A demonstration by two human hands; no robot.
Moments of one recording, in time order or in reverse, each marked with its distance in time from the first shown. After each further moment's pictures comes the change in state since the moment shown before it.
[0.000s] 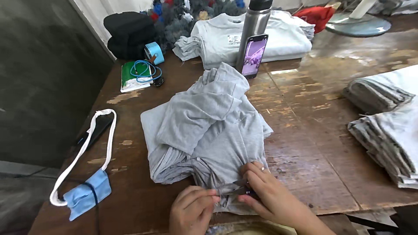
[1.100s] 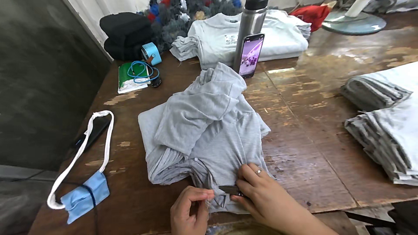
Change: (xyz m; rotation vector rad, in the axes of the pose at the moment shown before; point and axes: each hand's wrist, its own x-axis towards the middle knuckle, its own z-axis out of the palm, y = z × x) left_hand -0.004 0.010 0.012 -0.276 0.139 -0.228; right_hand 0.003 -0.015 0.001 -0.225 -0.097 0.026
